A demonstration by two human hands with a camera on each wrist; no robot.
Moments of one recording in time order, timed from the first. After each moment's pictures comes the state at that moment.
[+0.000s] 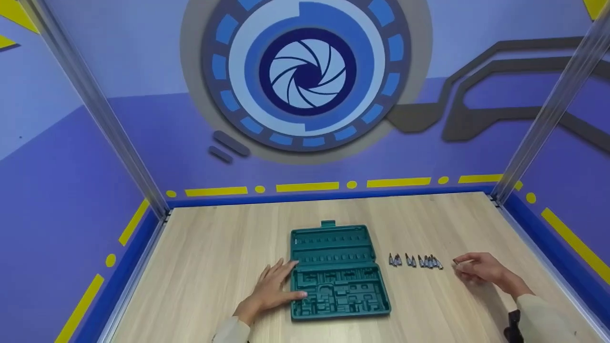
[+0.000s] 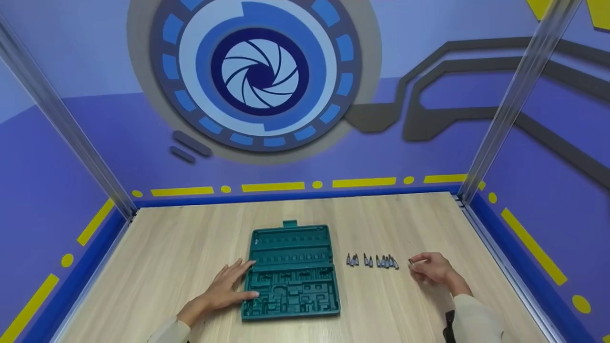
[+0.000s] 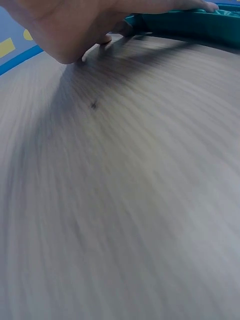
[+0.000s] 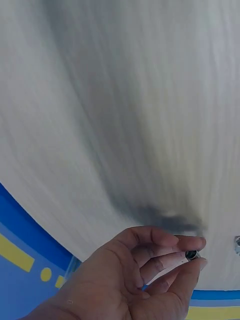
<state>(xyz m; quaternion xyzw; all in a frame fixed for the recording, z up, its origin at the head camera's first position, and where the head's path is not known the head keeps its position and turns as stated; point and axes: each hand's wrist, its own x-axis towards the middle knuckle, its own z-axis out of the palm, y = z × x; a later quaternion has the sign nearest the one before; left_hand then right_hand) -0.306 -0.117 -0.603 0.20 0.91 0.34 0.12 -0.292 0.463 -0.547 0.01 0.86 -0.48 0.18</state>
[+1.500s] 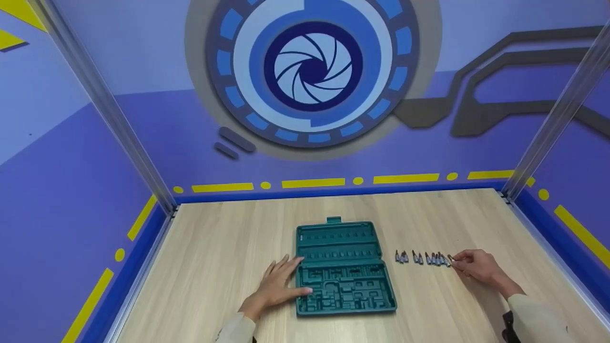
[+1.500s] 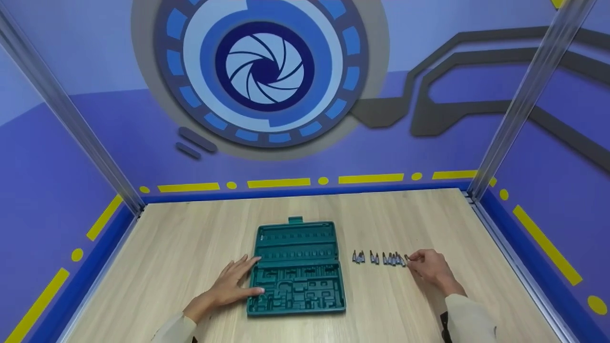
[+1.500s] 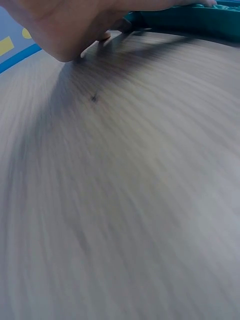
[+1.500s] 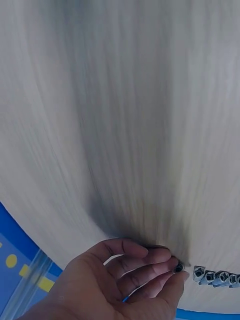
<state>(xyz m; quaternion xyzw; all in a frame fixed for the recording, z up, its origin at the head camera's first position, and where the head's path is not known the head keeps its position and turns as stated) -0.306 -0.118 -0.609 0.19 0.92 0.32 0.11 -0.303 0.433 -0.575 0.01 0.93 -0.35 0.06</state>
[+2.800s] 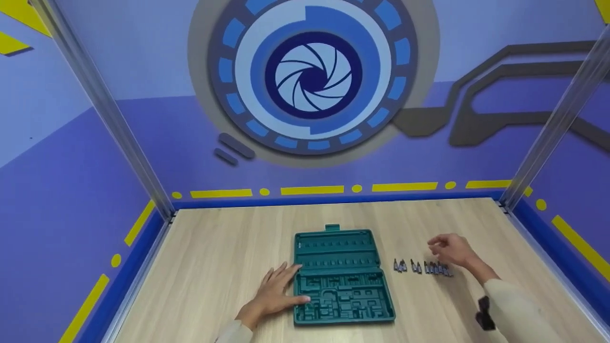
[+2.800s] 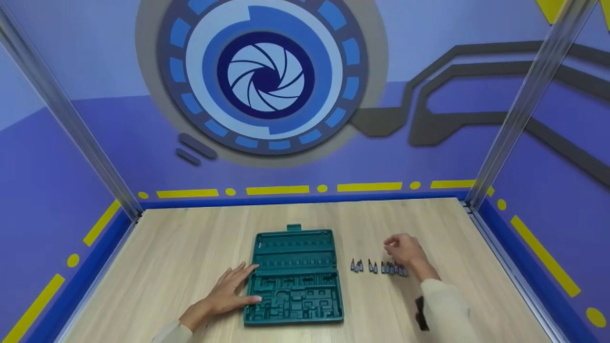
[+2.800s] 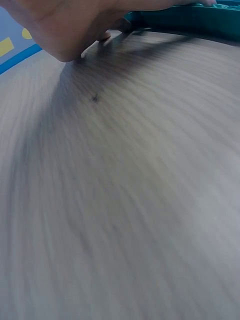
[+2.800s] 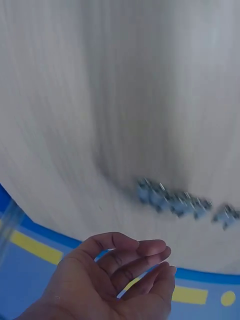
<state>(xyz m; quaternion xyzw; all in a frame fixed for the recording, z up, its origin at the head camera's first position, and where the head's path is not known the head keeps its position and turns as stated) -0.306 -0.113 -0.609 0.19 0.92 0.34 0.11 -0.340 0.385 -0.527 -0.07 0.93 -0.35 0.03</state>
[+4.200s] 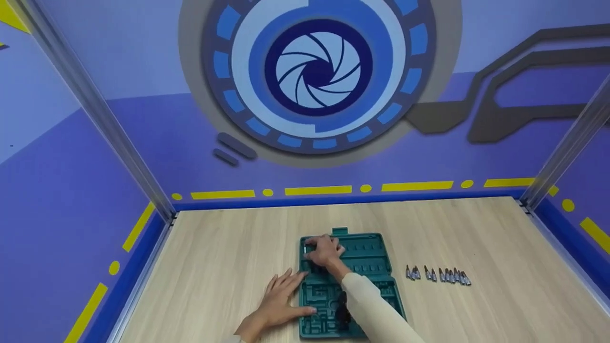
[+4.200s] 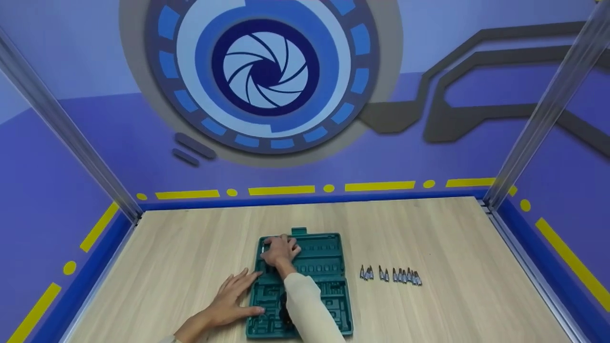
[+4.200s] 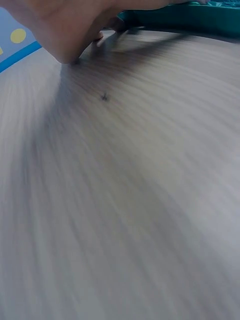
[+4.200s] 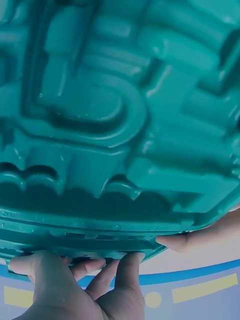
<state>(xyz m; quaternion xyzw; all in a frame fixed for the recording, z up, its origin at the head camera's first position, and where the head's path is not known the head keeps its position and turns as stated) -0.313 -0.121 -0.607 0.19 0.91 0.34 0.13 -0.402 0.050 -0.570 -0.01 0.92 -0.40 0.06</state>
